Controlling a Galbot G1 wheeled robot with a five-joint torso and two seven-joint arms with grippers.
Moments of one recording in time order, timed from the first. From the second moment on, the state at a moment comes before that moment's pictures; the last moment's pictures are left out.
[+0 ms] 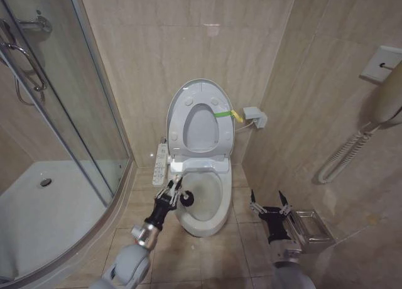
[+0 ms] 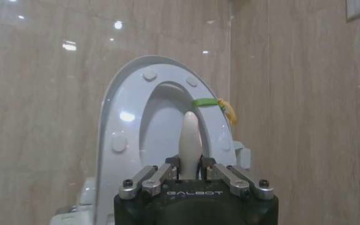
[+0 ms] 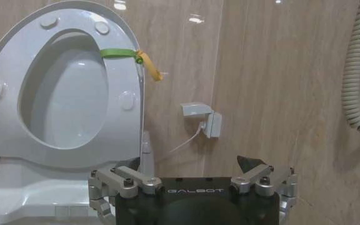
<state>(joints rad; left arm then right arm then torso) 1.20 -1.05 -0.07 -1.81 -0.35 -0.42 -0.05 -1.52 1.47 0.57 1.96 0.02 0.15 0.17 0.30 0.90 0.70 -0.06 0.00</state>
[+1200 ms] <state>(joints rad) 1.66 -1.14 -0.49 -2.00 -0.24 -0.52 -0.10 -1.52 1.47 0.57 1.96 0.02 0.15 0.17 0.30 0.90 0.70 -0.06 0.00</state>
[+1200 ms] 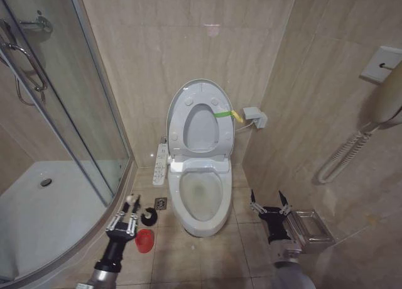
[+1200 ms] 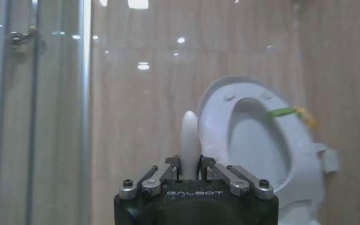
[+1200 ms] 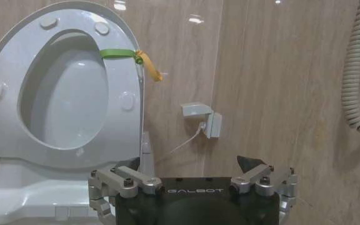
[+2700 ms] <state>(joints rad) 1.23 -1.21 -0.35 -1.20 -0.41 -0.68 -0.07 -1.52 1.47 0.57 1.96 0.02 0.15 0.17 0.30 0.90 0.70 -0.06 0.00</state>
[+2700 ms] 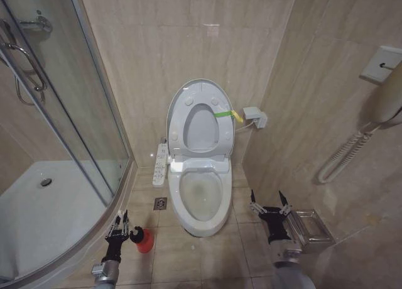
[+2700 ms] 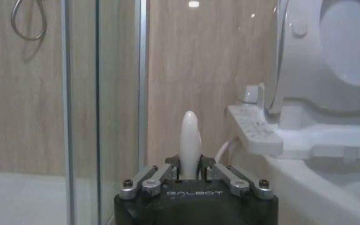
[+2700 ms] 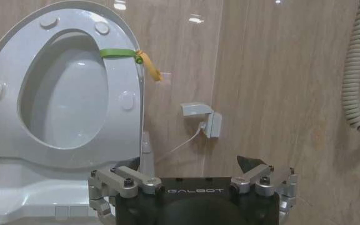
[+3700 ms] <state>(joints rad) 1.01 -1.27 -0.27 -0.83 -0.42 -0.79 0.00 -1.52 1.47 0.57 1.96 0.02 0.15 0.17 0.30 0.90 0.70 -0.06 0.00</state>
